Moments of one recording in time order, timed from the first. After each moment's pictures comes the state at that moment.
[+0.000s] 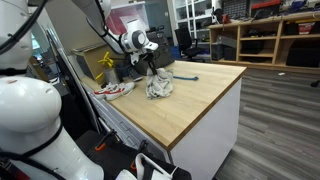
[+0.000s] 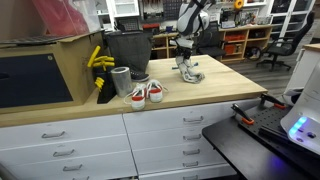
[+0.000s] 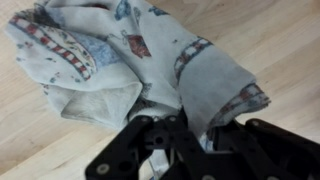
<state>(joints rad) 0.21 0.46 -0.08 -1.98 -0.05 2.66 1.04</state>
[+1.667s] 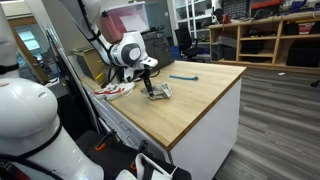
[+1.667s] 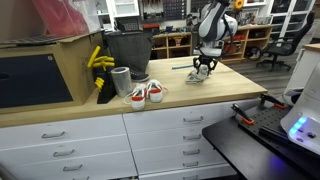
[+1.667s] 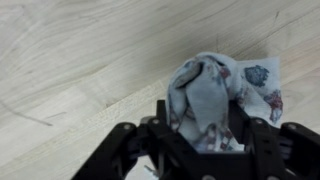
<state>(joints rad) 0.10 0.23 -0.05 -2.46 0.08 2.78 0.80</state>
